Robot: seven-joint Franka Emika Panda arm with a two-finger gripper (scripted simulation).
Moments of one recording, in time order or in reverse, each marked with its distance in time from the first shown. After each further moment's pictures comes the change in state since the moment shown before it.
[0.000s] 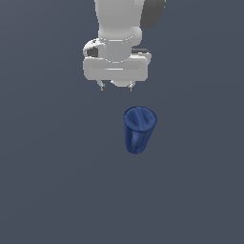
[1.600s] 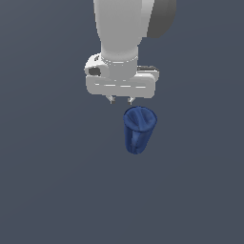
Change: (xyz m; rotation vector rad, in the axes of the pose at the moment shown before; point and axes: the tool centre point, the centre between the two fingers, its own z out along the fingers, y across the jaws) arm 0.054 -0.019 0.017 0.029 -0.092 0.095
